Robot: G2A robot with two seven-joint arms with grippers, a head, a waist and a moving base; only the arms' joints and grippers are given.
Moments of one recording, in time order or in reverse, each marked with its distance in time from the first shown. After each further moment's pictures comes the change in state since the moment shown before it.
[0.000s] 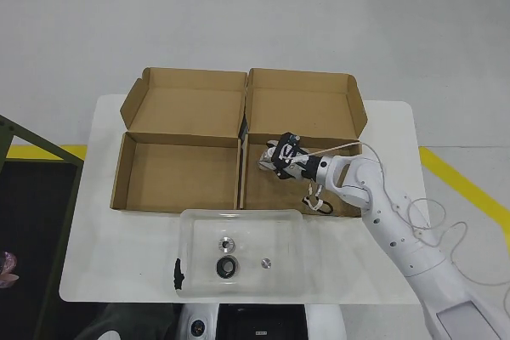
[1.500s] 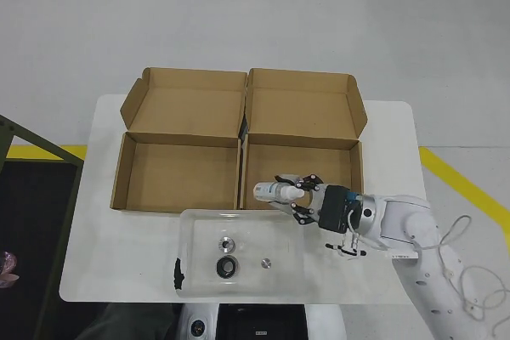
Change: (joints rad) left arm 0.000 0.000 0.000 0.000 0.000 0.000 0.000; right arm -0.422 0.087 0.322 -0.539 -0.034 -0.239 -0.245
